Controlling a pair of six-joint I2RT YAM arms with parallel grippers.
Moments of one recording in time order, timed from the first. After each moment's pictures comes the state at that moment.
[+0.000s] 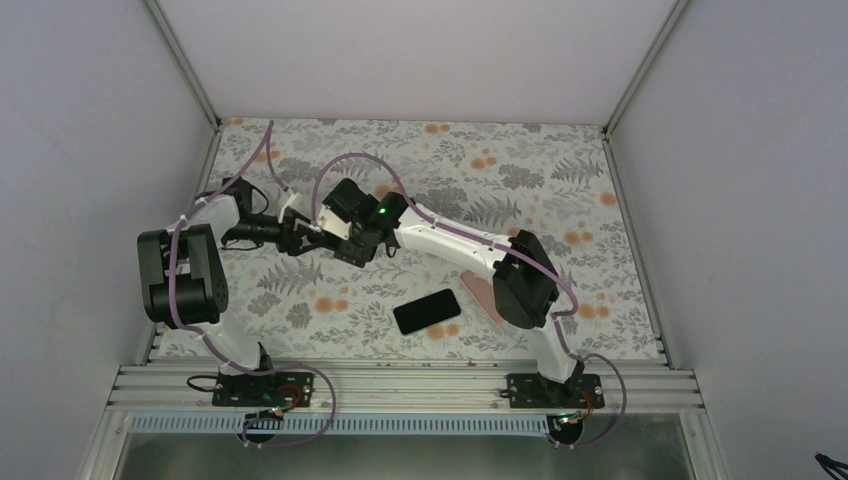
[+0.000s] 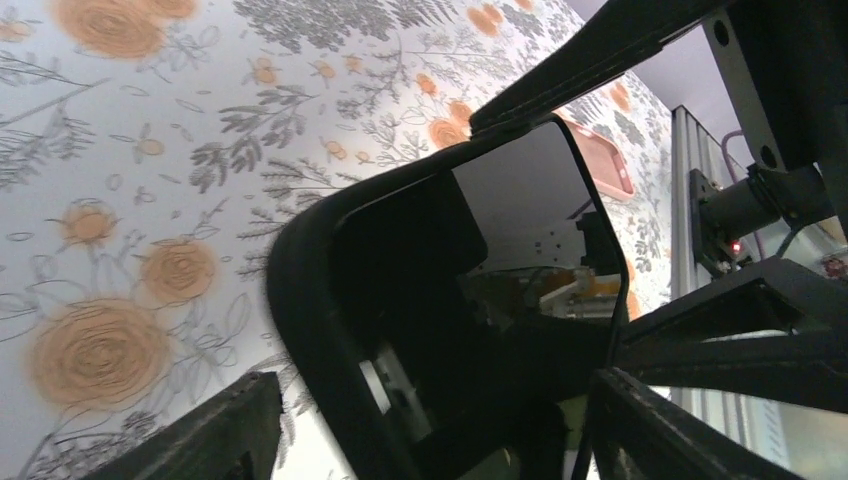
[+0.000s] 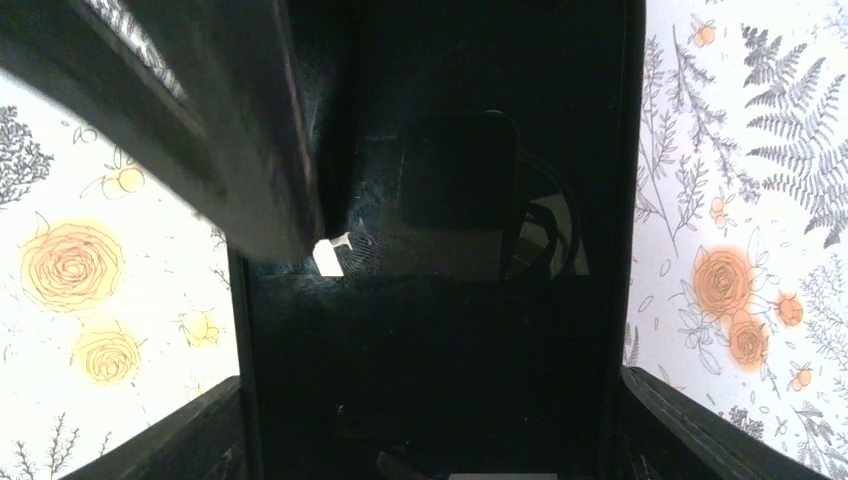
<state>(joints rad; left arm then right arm) 0.18 1.71 1.04 -0.89 1.12 0.90 1.03 2.10 1.87 -0.80 0.12 -0.33</state>
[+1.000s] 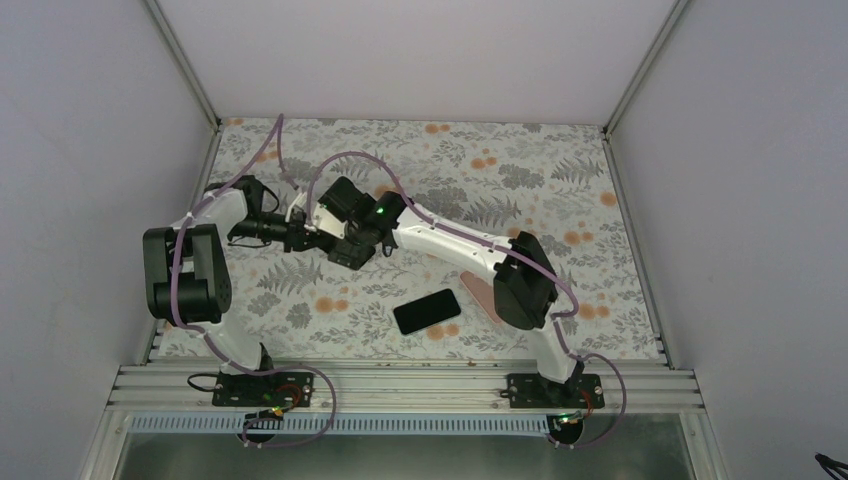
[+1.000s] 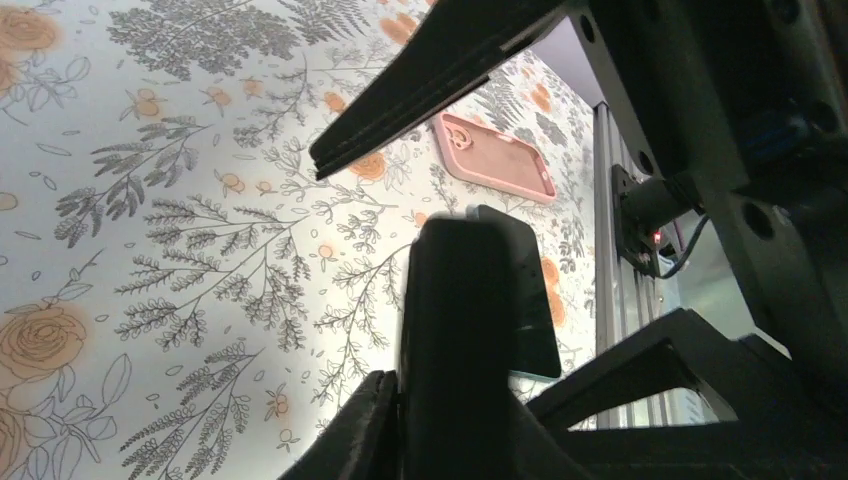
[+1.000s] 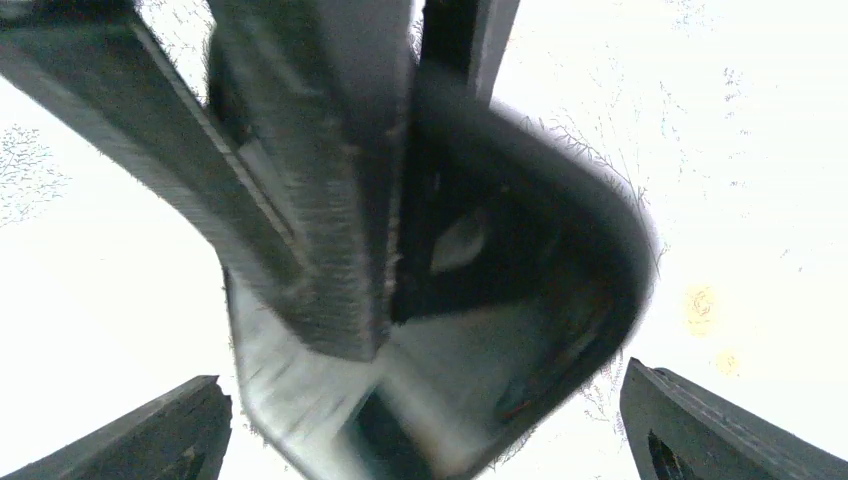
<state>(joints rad) 0.11 1.71 1.10 -1.08 1.21 1.00 1.04 2.10 1.90 -0.80 0.14 -0.35</state>
